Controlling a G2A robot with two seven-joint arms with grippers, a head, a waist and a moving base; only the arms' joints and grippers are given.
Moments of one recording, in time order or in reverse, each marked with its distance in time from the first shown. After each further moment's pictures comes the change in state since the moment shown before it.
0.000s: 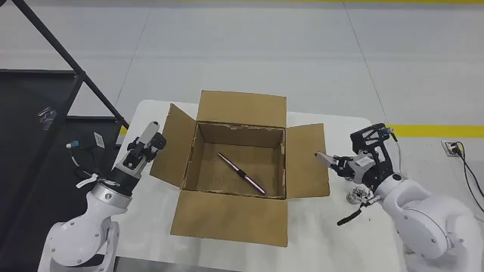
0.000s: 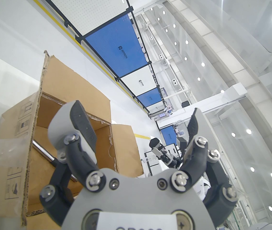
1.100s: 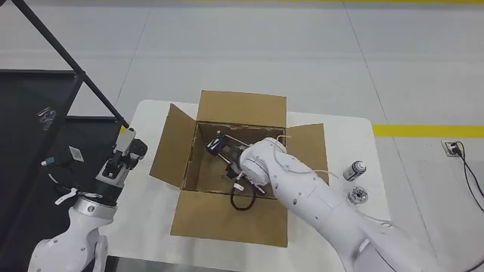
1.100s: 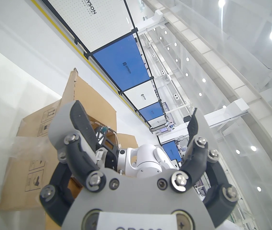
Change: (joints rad) left arm 0.101 0.005 -0.076 -0.039 -0.035 -0.028 0.085; right arm 0.896 -0.418 -1.104 1.345 0.137 0.100 -0.014
